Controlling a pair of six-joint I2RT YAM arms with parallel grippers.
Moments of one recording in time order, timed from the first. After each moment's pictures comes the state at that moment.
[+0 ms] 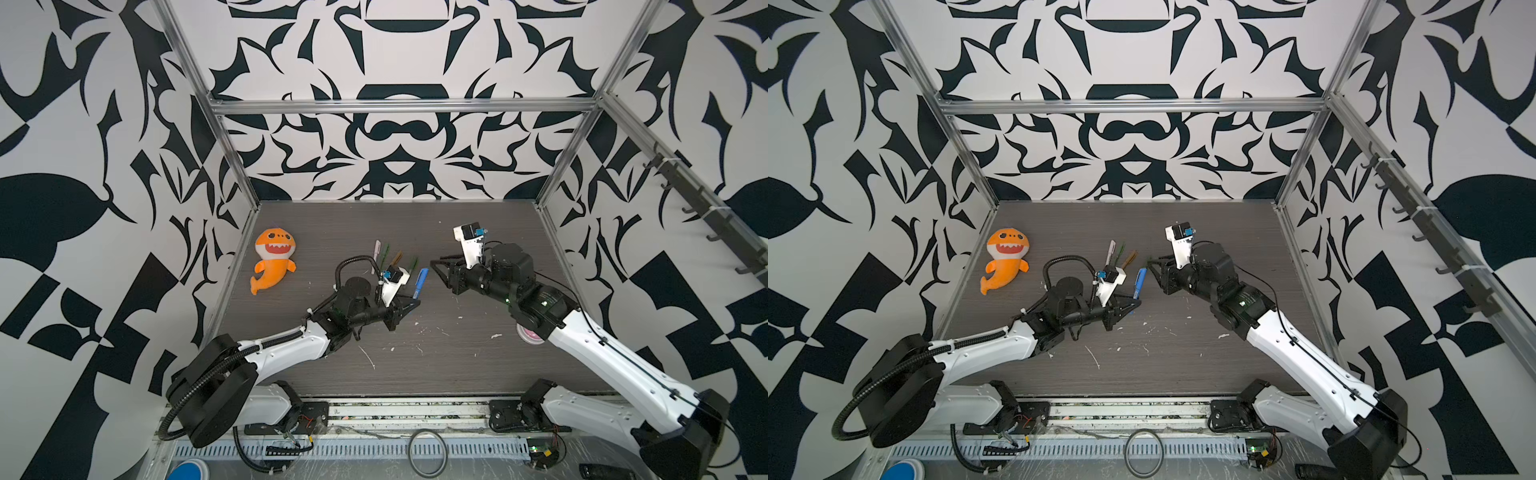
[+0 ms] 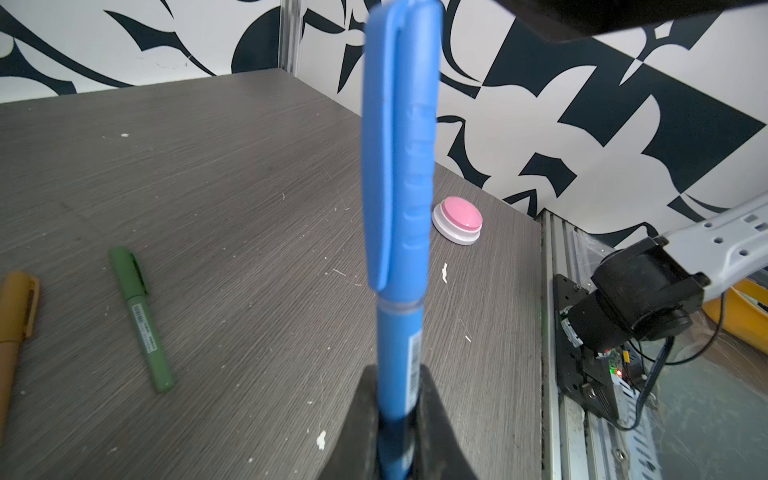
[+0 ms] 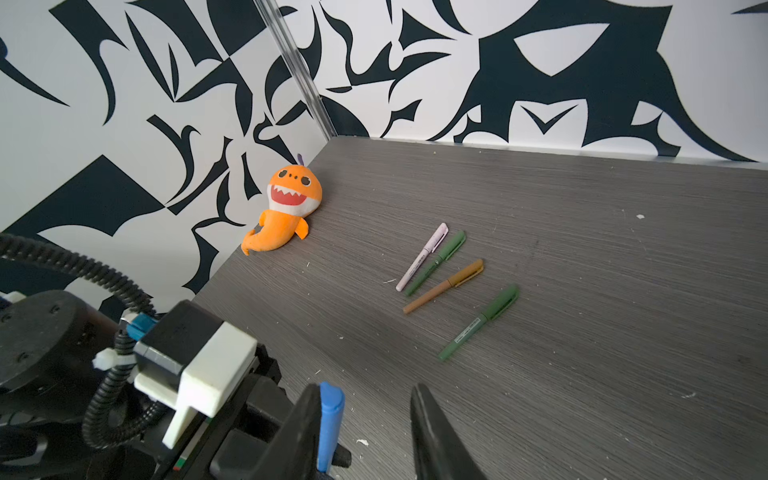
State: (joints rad) left arm -0.80 1.31 0.56 0.47 0.45 -0.21; right arm 0.63 1.04 0.96 -0.27 -0.18 0.35
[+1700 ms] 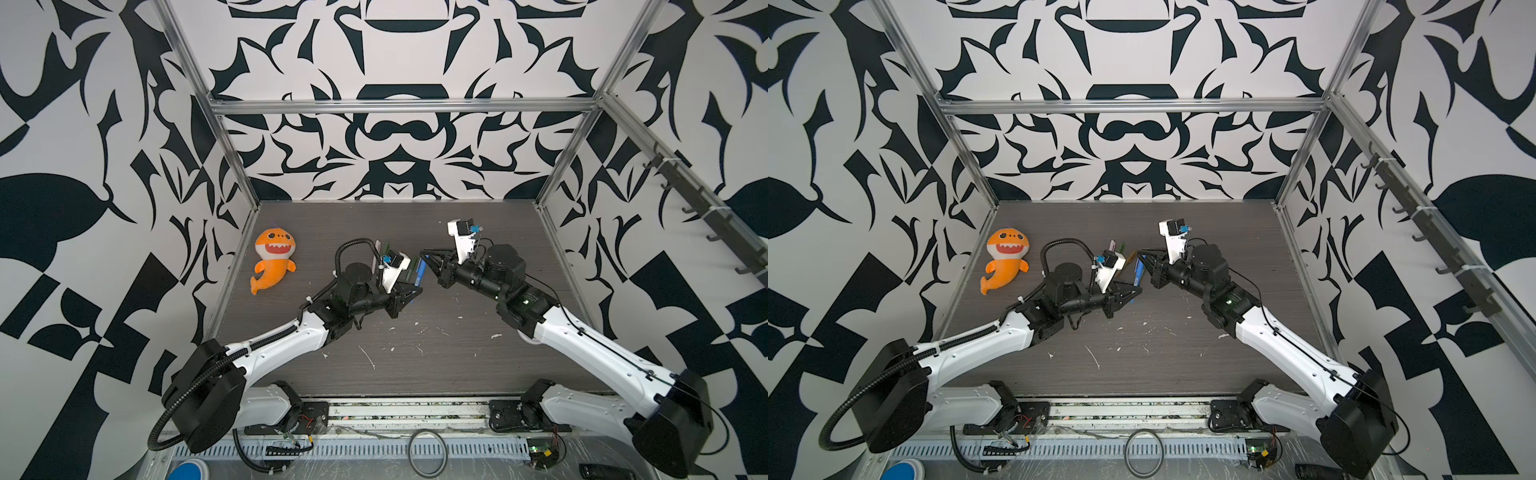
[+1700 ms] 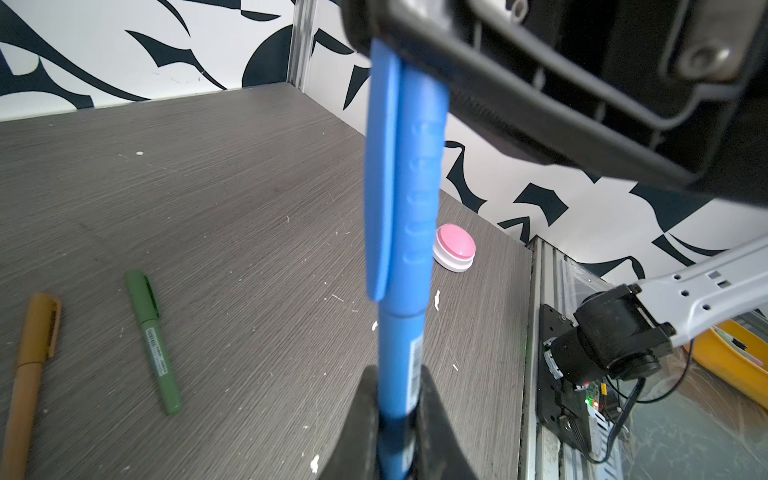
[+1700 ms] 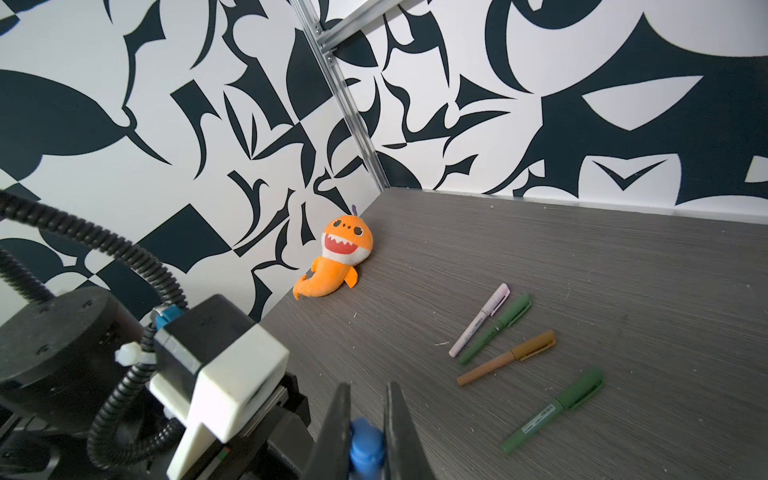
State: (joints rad) left arm -0.77 1.28 0.71 0.31 0.45 -0.27; right arm 0.64 1.12 0.85 0.10 -0.28 0.41
